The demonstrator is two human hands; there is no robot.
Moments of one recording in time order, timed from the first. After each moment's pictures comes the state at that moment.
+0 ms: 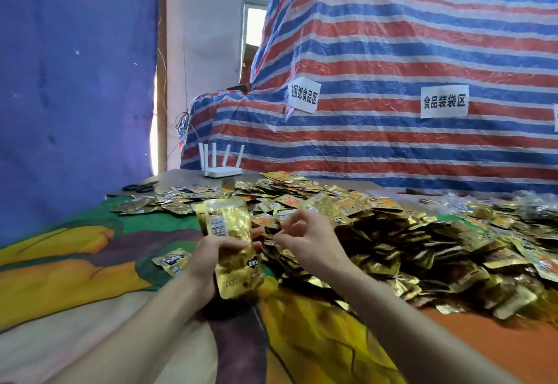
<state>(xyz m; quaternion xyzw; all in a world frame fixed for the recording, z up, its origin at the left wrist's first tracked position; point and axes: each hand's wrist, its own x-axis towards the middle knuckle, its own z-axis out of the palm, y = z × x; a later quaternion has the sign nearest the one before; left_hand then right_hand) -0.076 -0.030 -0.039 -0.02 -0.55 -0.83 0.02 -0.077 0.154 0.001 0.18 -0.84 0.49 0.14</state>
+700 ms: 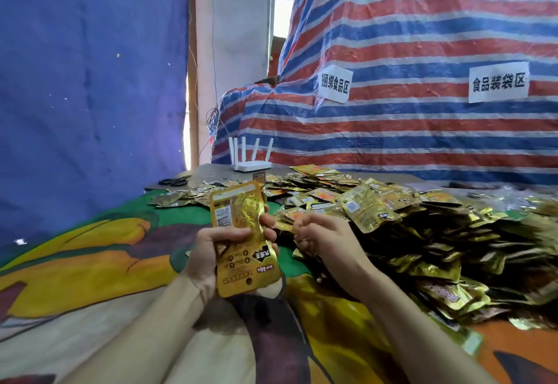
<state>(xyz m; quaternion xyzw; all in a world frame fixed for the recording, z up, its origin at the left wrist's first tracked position) -0.079 -0.070 -0.043 -0.24 -0.40 -0.88 -0.08 -0.103 0.127 -0.022 0.25 -0.71 0.66 0.04</state>
